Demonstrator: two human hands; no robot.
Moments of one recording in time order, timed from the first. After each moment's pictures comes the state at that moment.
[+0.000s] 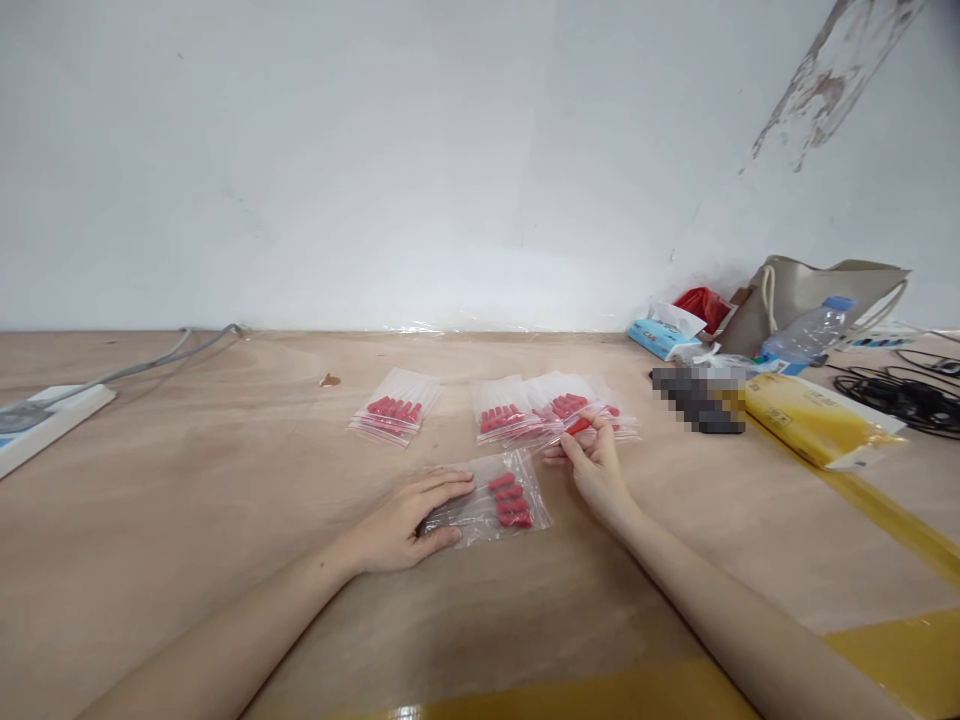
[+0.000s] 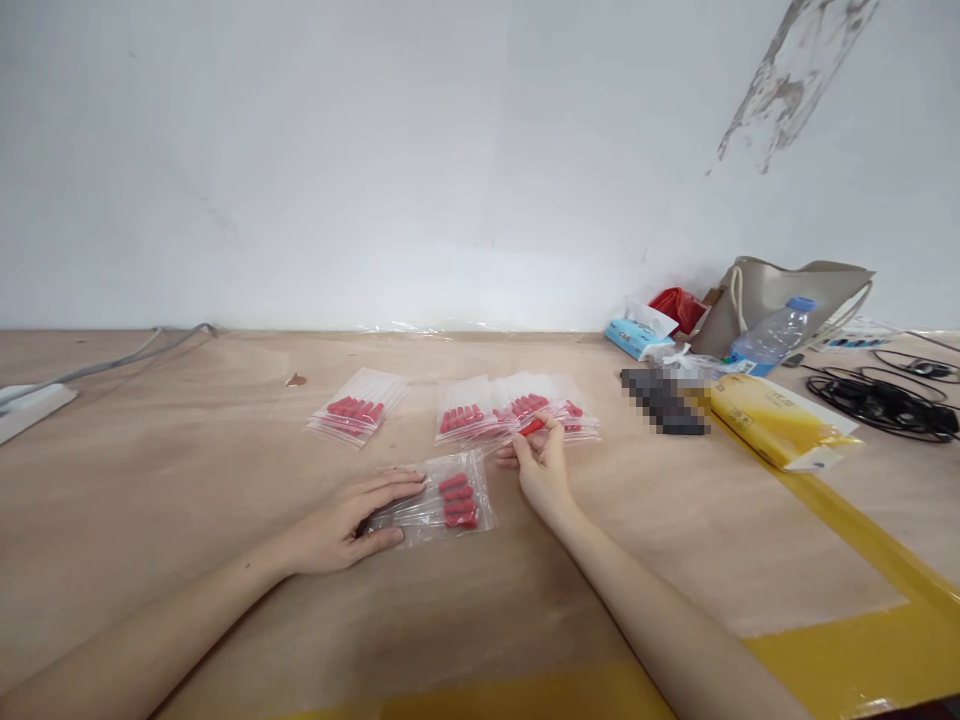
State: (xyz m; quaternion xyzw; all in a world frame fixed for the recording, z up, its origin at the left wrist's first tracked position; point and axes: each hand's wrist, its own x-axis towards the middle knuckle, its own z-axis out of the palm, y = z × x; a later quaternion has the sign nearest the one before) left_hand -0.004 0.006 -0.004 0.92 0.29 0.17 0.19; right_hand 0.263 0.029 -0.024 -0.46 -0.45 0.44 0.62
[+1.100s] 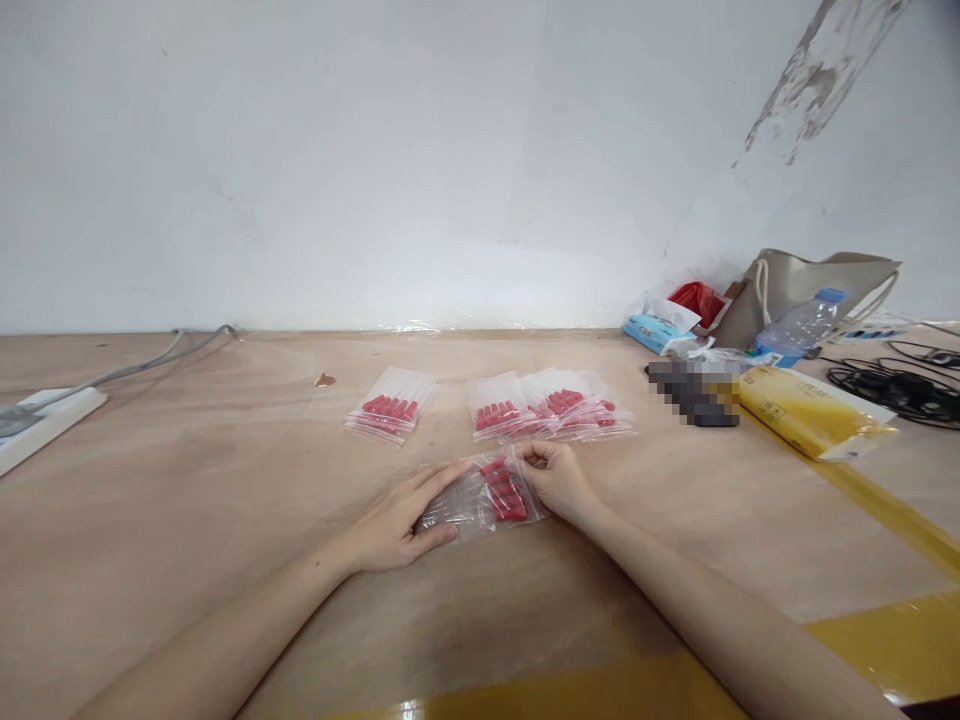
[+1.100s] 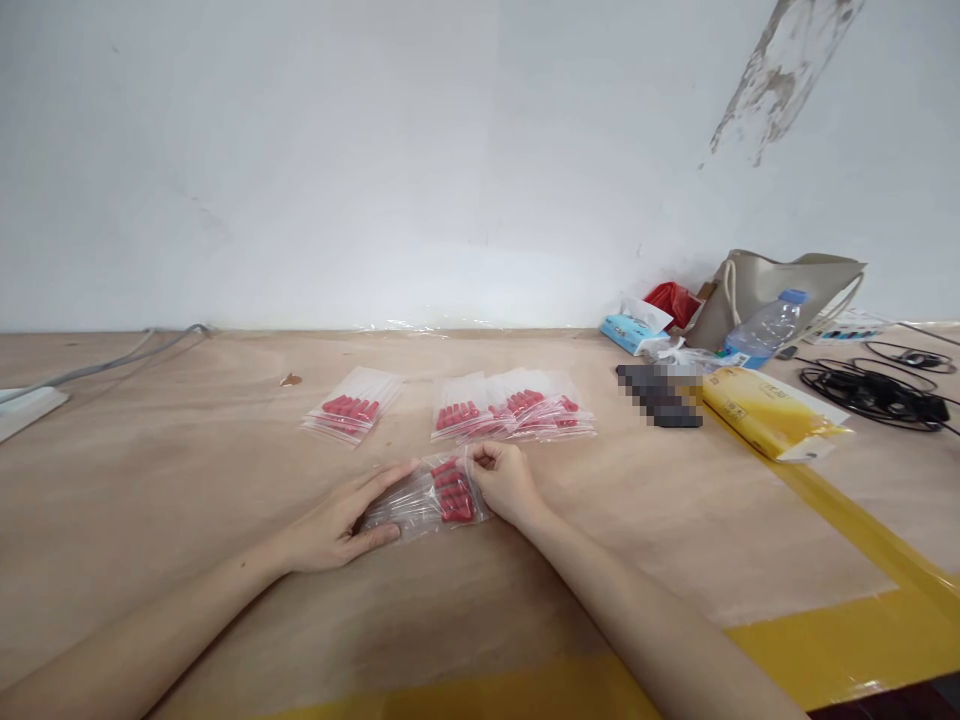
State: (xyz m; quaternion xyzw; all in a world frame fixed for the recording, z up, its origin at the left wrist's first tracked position) left_hand -0.005 0.003 -0.003 0.91 0.32 0.16 0.19; right_hand 0.237 0.023 -0.030 -0.48 -0.56 0.49 0.47
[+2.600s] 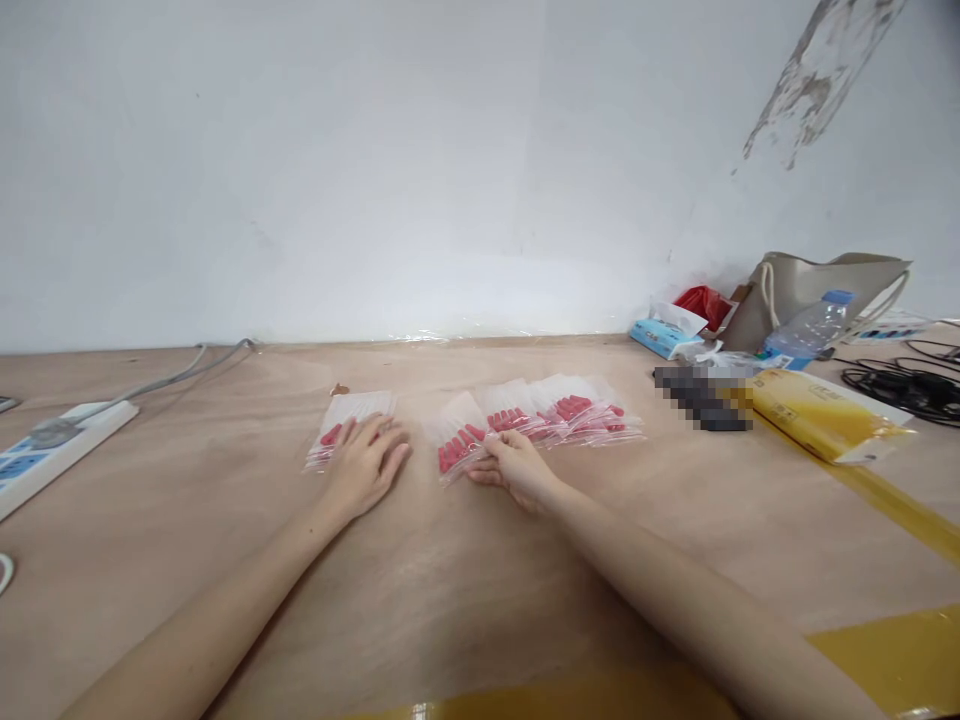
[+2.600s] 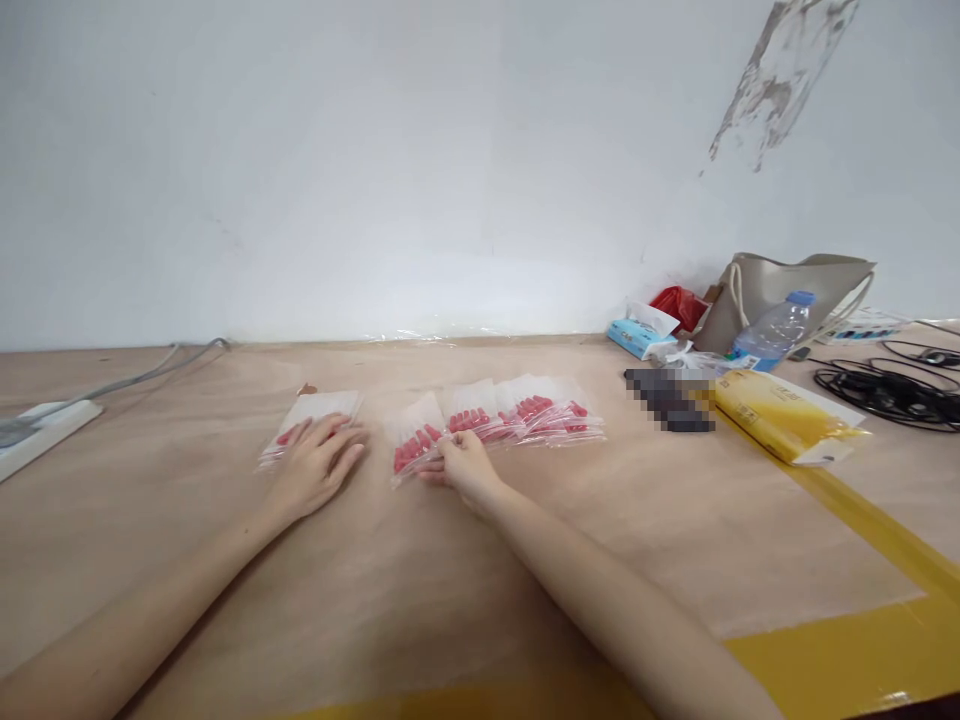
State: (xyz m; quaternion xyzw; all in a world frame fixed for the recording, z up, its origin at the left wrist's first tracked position) left_hand -0.056 0.053 -0.012 0.82 0.51 0.22 -0.16; right_hand 0.171 0.041 0.005 -0.50 -0.36 0.65 0.46
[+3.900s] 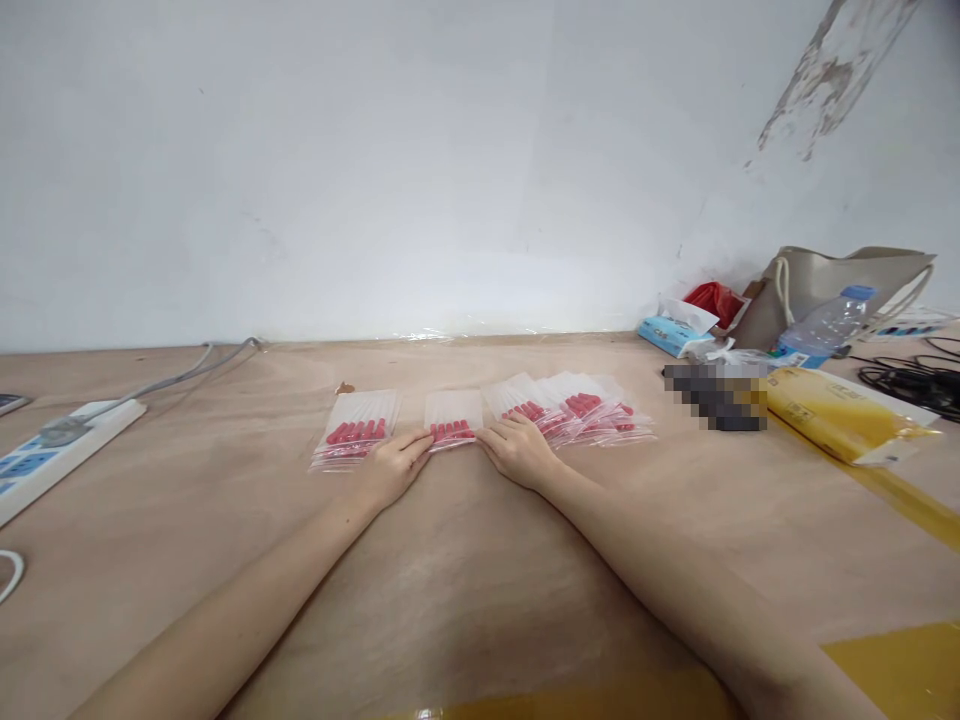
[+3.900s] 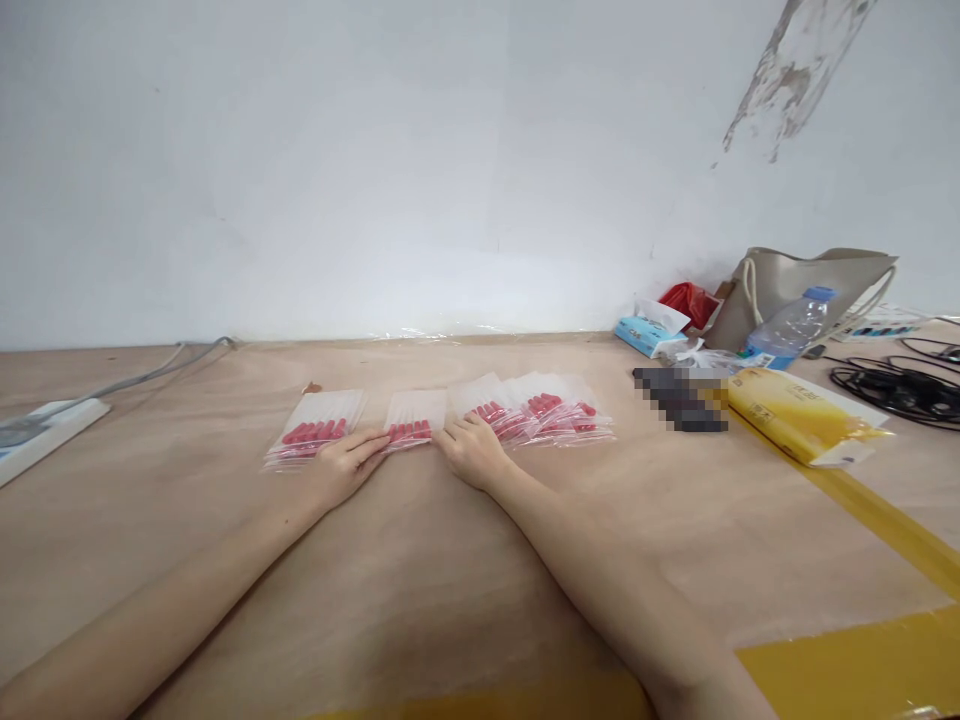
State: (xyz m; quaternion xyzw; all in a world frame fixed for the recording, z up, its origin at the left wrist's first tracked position) left_hand -0.041 0.070 -0.030 0.86 0.38 0.31 -0.15; right_hand 0.196 0.084 -0.027 -0.33 -0.89 -0.19 0.25
